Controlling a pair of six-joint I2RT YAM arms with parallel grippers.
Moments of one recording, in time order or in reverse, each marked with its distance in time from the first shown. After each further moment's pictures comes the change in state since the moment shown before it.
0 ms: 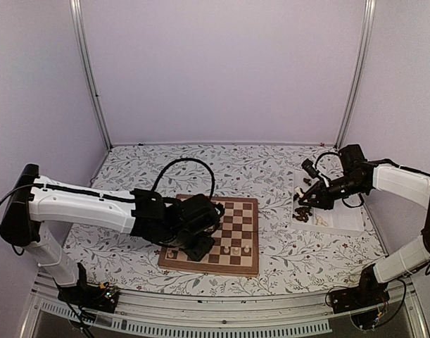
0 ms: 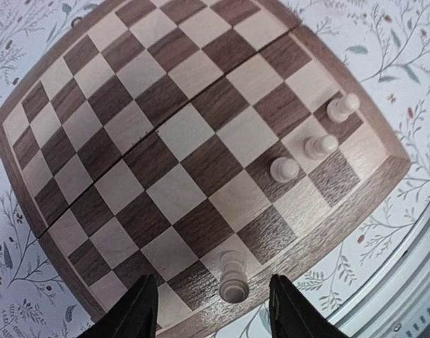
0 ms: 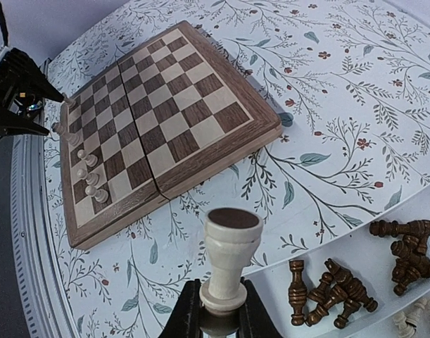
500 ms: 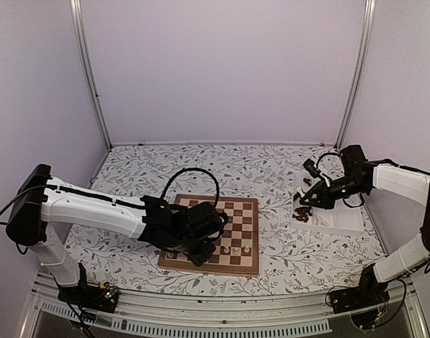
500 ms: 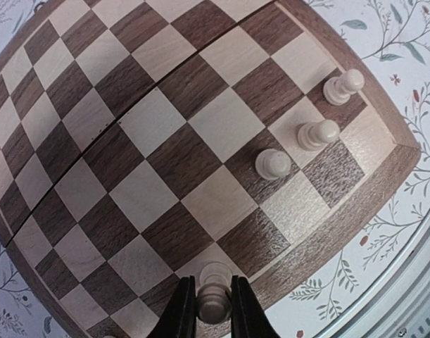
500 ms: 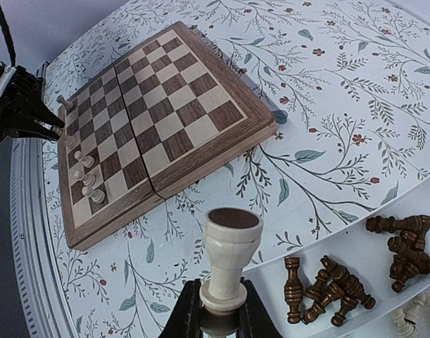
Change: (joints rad) left arm 0.000 0.047 -0.016 0.065 0.044 0.014; right arm -0.016 0.009 0.000 0.001 -0.005 -0.002
